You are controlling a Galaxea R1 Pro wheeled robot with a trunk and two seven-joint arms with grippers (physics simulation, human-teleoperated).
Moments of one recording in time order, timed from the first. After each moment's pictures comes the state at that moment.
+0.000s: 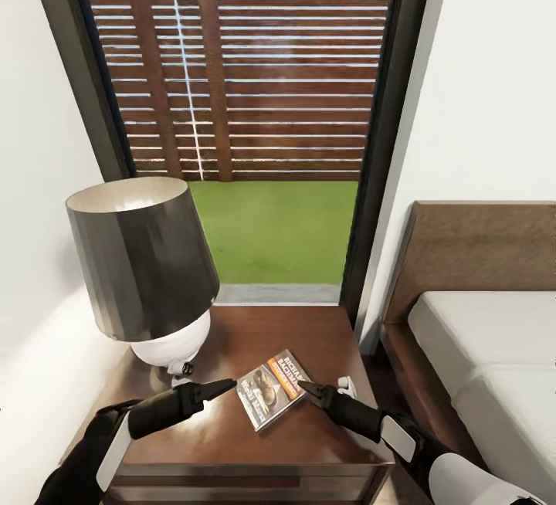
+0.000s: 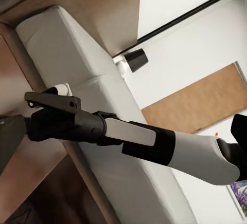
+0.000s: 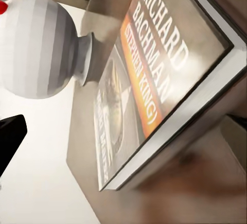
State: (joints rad) left arm -0.37 0.09 0.11 -0.98 0.34 0.72 -1.40; right arm -0.65 -0.07 0.45 -0.25 -1.00 0.36 0.87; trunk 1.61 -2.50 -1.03
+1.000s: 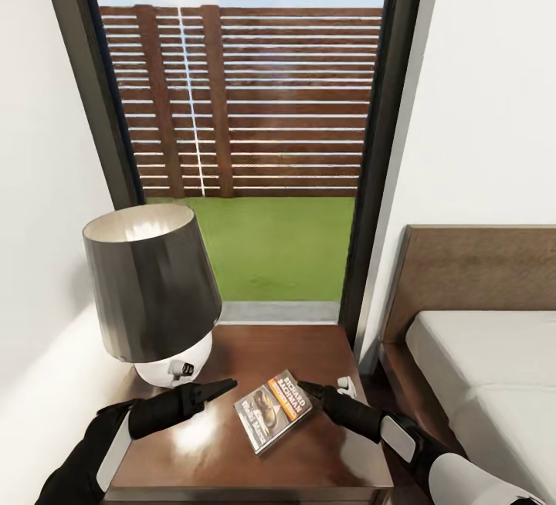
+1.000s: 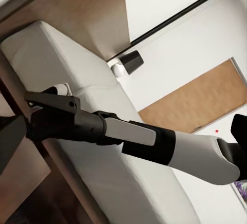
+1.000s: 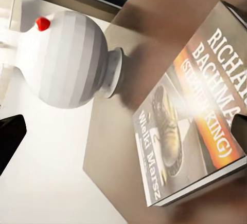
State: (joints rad) left arm -0.37 0.09 0.10 -0.98 0.34 0.72 -1.40; right arm -0.65 -0.07 0.45 -0.25 -1.00 0.36 0.87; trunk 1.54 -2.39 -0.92
